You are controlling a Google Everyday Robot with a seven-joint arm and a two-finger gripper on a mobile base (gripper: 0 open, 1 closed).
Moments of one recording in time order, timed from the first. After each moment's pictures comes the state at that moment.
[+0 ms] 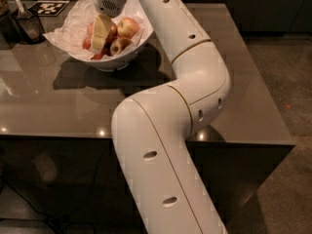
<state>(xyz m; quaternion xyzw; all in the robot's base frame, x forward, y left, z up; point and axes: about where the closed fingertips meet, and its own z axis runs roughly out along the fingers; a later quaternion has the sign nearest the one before) 0.756 0.154 0.929 -0.70 0.67 0.10 0.25</state>
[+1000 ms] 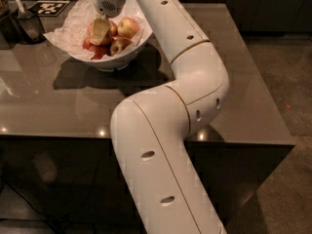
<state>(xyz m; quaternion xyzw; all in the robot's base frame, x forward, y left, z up) 0.771 0.160 0.925 -0.69 0.67 0.08 0.27</state>
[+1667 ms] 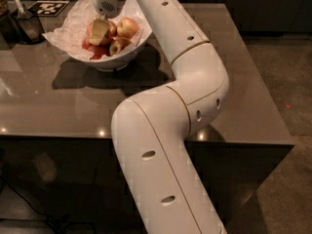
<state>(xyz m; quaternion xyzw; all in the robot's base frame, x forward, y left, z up) 0.772 0.161 0.925 -0.69 0.67 0.09 0.28</state>
